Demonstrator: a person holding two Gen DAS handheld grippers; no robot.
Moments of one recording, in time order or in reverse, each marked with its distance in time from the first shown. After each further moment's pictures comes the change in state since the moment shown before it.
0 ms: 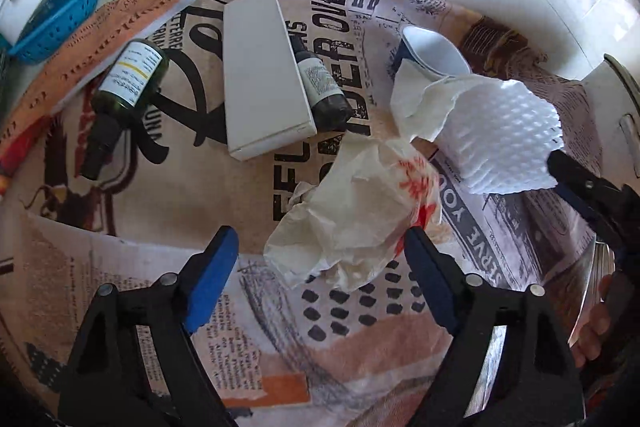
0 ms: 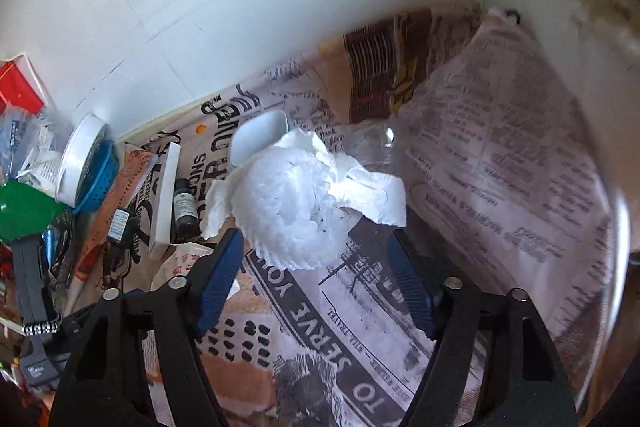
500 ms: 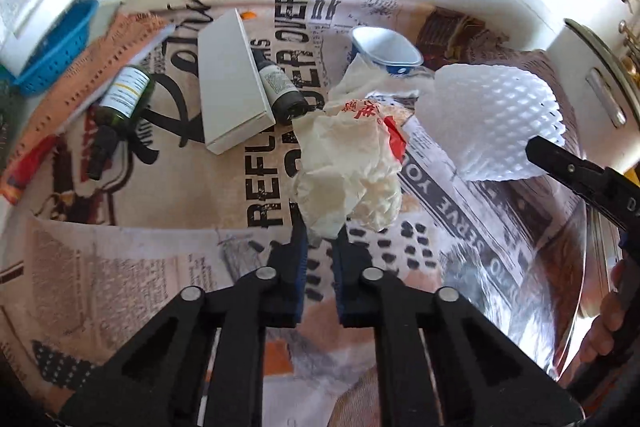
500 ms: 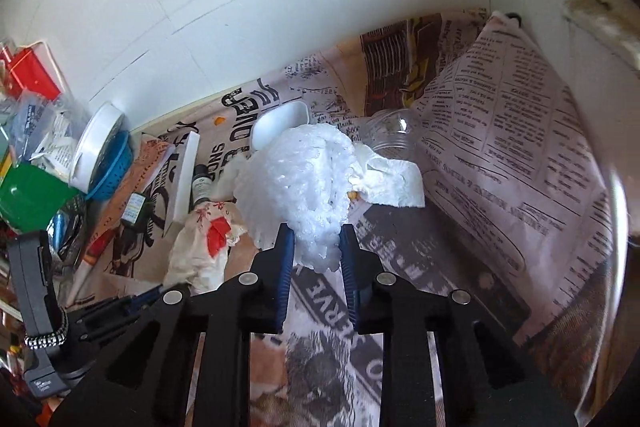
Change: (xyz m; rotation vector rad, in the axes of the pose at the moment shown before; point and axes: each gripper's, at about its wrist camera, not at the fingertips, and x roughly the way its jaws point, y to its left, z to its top) left arm -0.035 -0.022 -0.027 0.127 -0.080 -0.012; right arm -0.046 0.015 -0.028 -0.064 -0.046 -0.001
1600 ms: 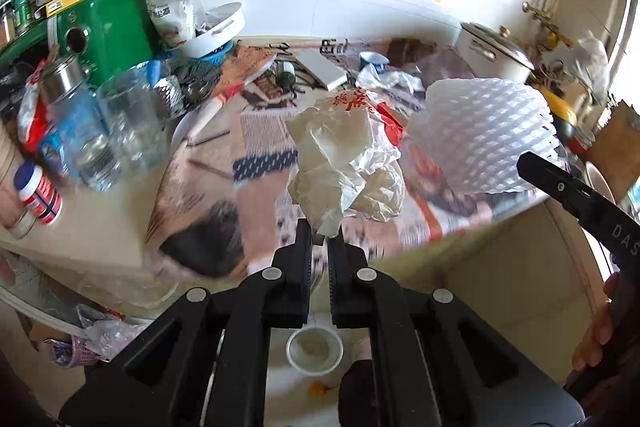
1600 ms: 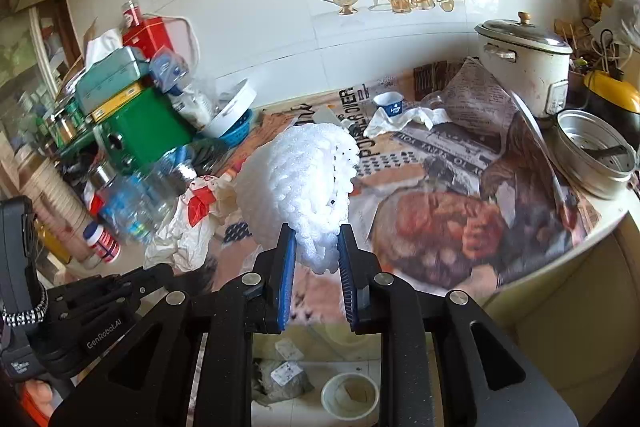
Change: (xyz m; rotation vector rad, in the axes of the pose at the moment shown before) left arm -0.292 0.145 -0.242 0.155 -0.176 -0.027; right arm -0.191 0.216 -0.239 -0.022 -0.224 -0.063
